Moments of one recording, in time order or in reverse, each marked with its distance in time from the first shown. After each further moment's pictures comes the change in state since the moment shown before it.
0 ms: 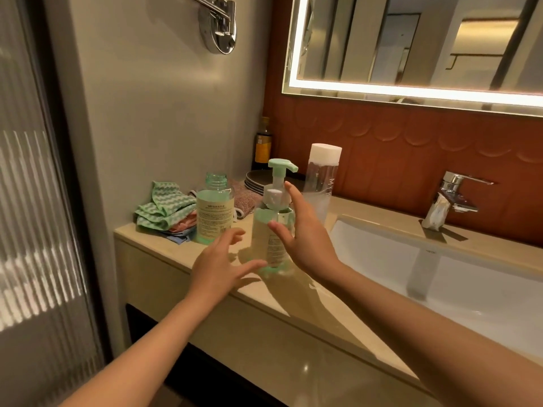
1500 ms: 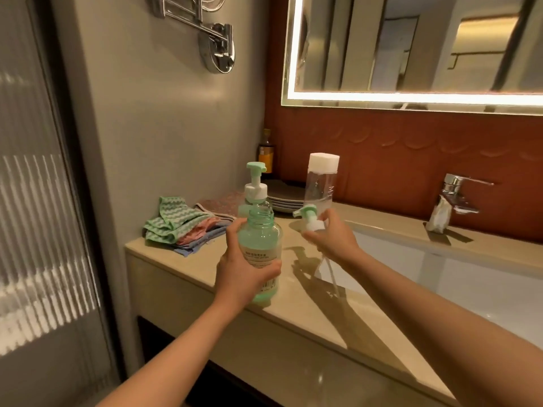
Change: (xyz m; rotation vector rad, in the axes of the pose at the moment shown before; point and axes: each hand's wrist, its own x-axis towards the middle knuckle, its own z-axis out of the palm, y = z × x) left_hand -0.009 0.042 0.005 -0.288 0.089 -0.080; right_hand 0.026 0.043 -0.028 0.119 -0.061 0.386
